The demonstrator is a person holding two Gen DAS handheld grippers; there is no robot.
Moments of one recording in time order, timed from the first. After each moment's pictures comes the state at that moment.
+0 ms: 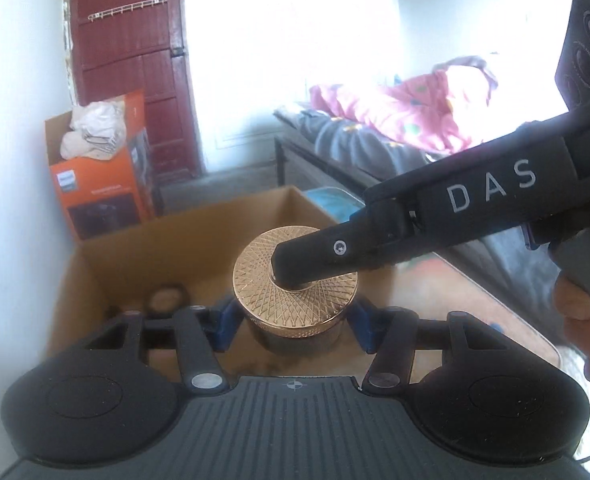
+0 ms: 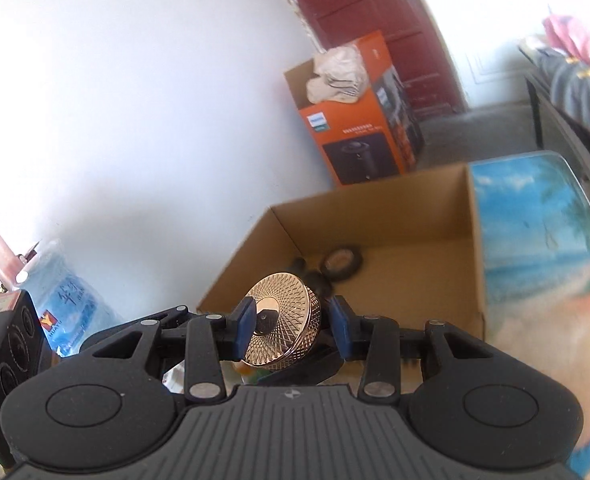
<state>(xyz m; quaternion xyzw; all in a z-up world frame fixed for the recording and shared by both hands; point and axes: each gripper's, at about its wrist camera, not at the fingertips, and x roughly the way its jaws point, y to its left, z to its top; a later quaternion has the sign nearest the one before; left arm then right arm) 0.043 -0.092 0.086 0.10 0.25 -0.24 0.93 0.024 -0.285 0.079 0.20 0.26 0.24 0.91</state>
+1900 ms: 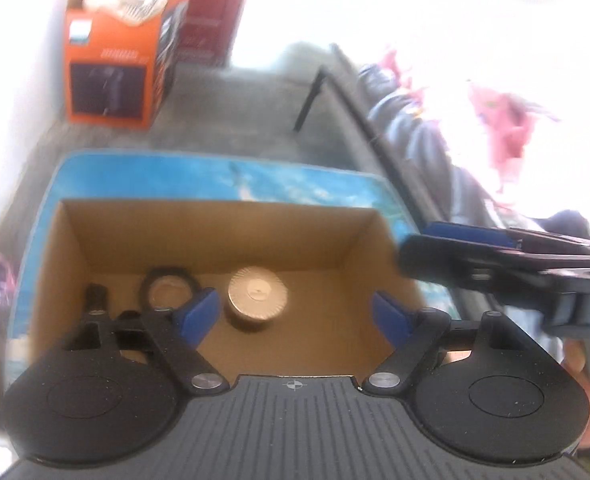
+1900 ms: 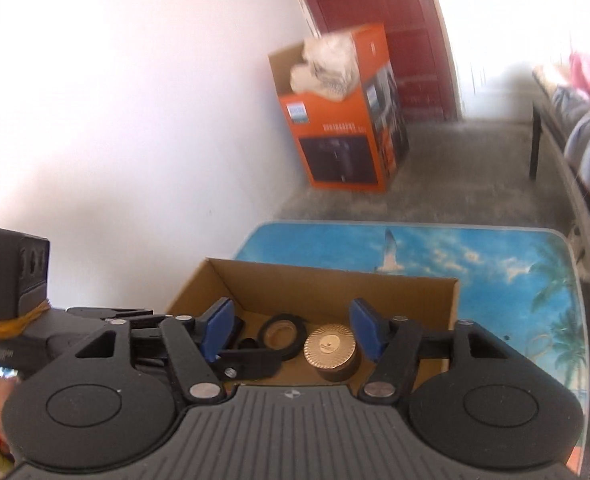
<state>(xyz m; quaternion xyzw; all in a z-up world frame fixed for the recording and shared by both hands) 0.184 -0.042 0.112 -0.06 0.41 -0.23 0.88 0.142 -0.283 0.127 0.12 0.28 0.22 0.93</state>
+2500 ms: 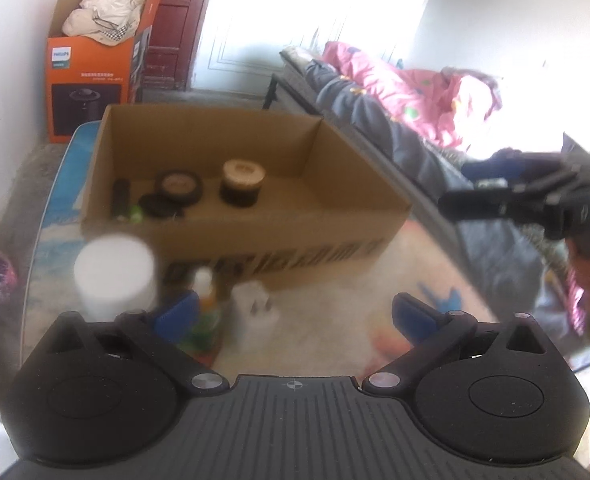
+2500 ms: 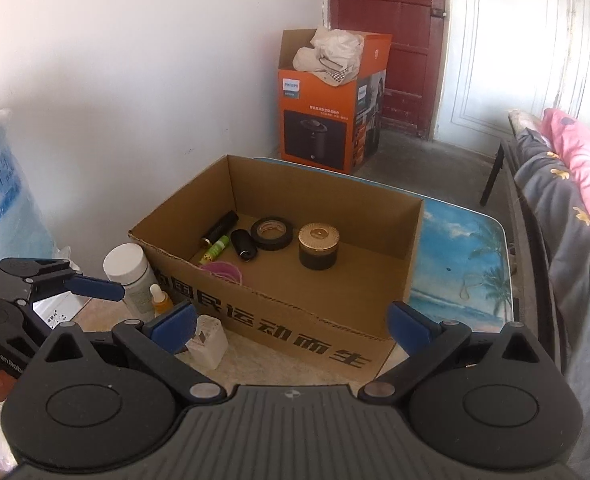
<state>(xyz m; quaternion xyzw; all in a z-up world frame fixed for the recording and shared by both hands) 0.033 0.011 0.060 -0.03 0.37 -0.28 0.88 0.005 -0.228 0.094 -0.04 0.30 0.16 0.94</state>
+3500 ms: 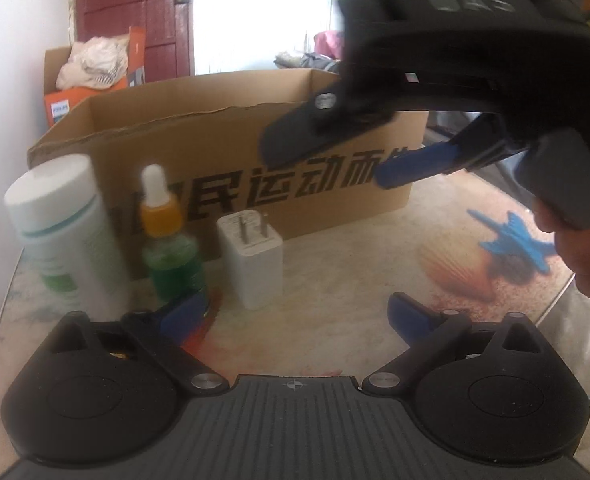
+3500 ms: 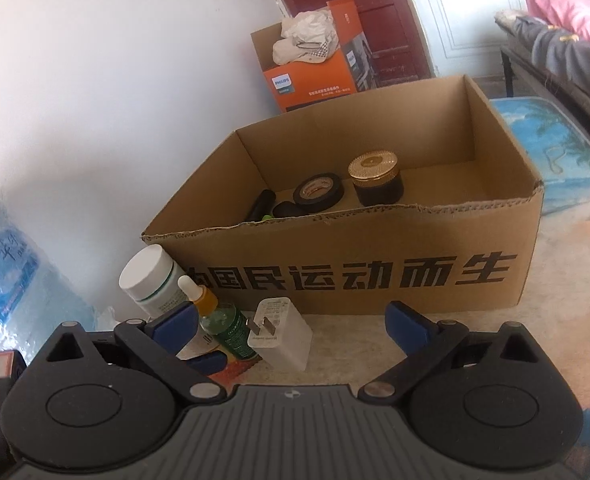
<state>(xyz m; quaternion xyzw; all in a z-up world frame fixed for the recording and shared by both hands) 0.004 -0.026 -0.024 0.08 0.30 -0.26 0.92 0.024 -0.201 -0.007 0.18 0.31 0.18 0.92</state>
